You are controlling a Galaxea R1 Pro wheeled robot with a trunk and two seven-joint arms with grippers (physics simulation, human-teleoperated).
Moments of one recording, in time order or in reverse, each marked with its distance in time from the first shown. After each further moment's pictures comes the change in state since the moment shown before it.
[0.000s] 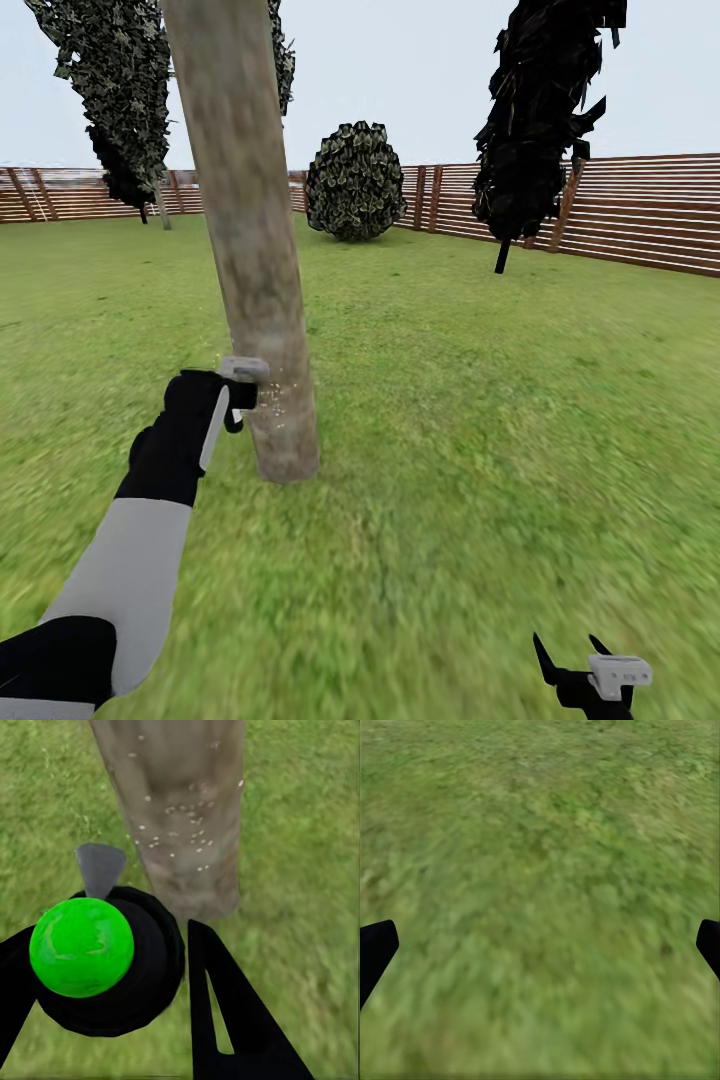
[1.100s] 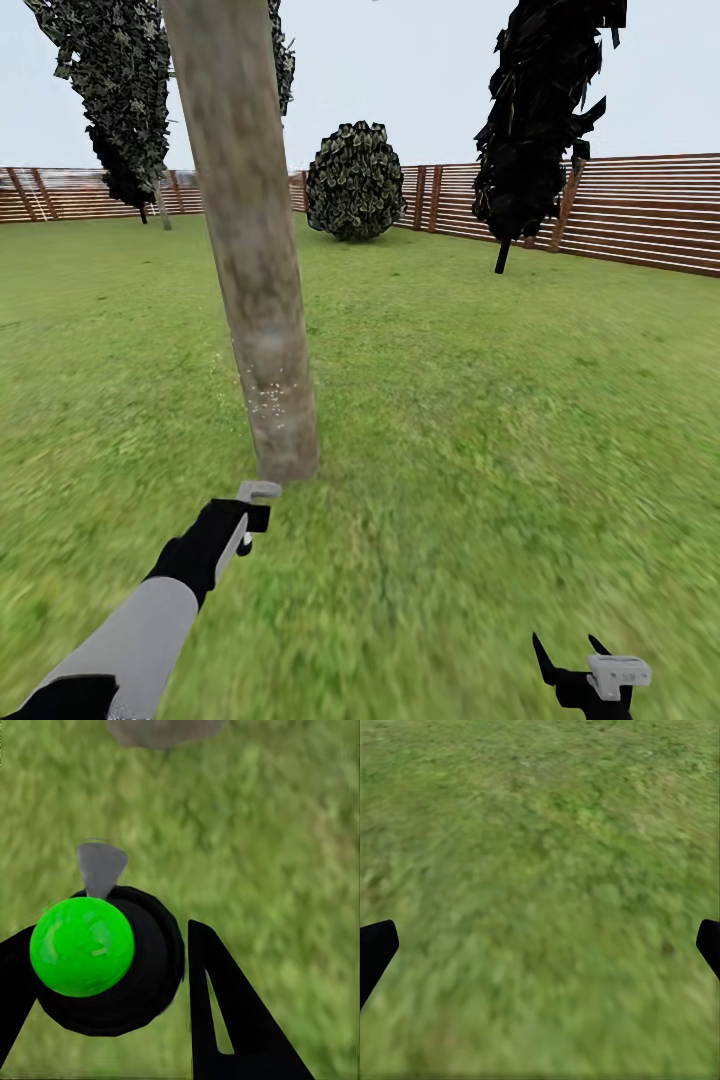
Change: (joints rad) left arm 0.208 0.002 0.030 0.559 0.015 -0.446 0.012; right arm 0.000 0.001 0.001 0.002 0.000 0.000 0.000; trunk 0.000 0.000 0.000
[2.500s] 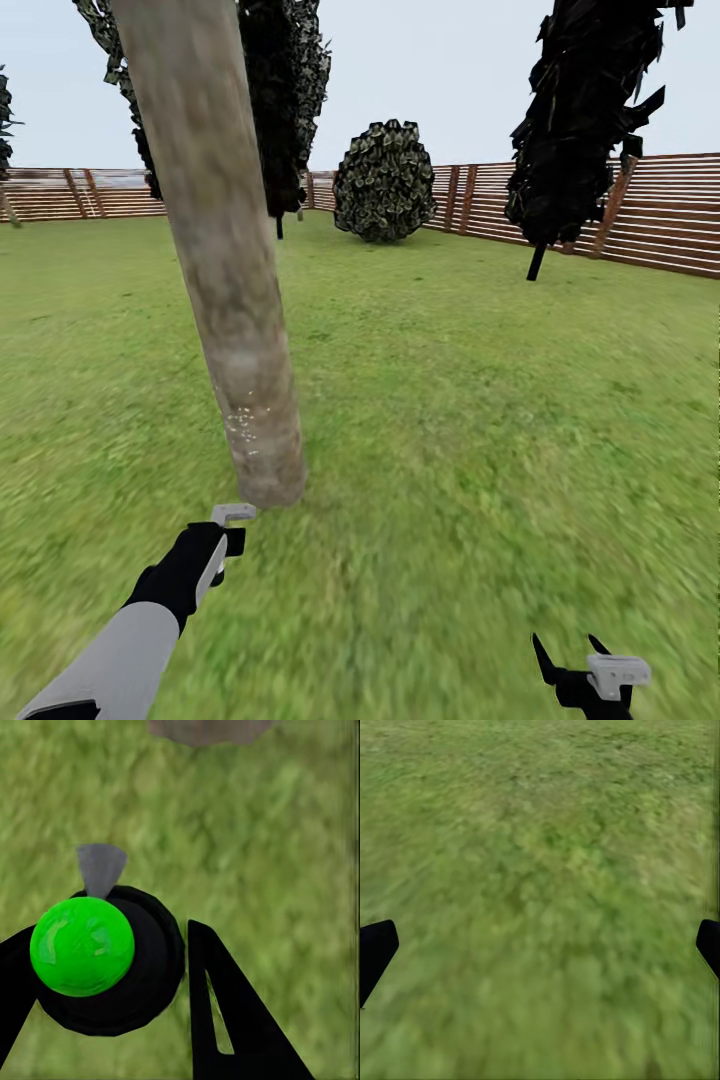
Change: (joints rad) left arm 0.064 0.033 0.105 0.007 0.001 -0.015 0.069; right arm 0.000 0.000 0.000 -0.002 0.000 0.000 0.000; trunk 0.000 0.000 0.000
